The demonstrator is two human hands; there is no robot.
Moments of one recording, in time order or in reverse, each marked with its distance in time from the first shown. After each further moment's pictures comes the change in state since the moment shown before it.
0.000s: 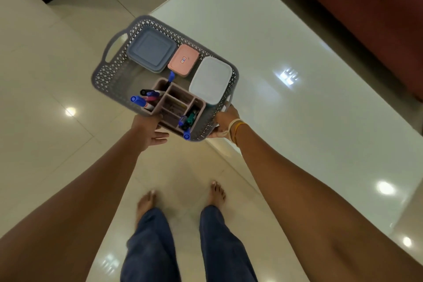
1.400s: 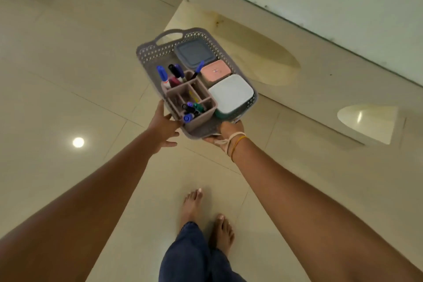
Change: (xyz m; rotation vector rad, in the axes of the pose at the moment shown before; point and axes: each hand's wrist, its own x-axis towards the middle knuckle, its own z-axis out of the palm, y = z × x) left_hand 0.100 -0.181 -0.204 0.426 -0.307 0.181; right_hand -0.023 0.258 0.268 0.887 0.203 0.175
